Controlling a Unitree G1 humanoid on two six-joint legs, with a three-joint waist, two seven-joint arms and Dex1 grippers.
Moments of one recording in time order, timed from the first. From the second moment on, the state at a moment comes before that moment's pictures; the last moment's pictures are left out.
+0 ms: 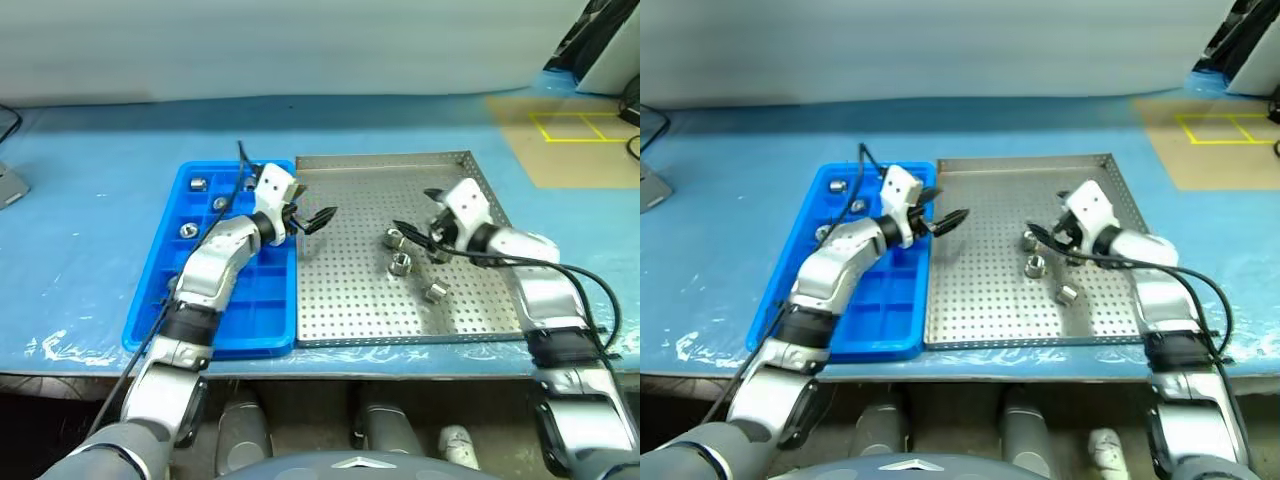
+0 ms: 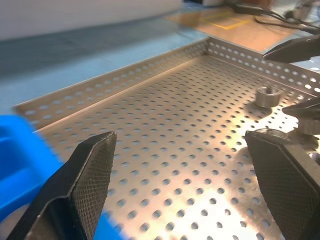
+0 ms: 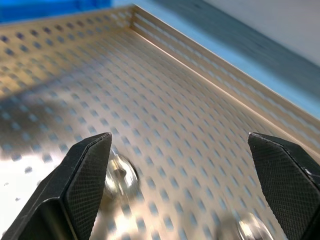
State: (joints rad) left arm -0.67 0.17 -0.11 0.28 -0.21 0.36 -0.64; right arm -0.33 -0.58 -0.10 0.02 0.08 0.26 0.72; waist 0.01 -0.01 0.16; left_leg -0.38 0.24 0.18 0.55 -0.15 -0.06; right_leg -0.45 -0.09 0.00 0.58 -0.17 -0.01
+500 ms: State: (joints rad) left arm -0.98 0.02 -0.07 0.95 -0.16 0.17 -0.65; right arm 0.08 -0.59 -0.33 -0.44 0.12 0.50 0.54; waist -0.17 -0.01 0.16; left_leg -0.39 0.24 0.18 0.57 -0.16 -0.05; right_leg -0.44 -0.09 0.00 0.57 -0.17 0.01
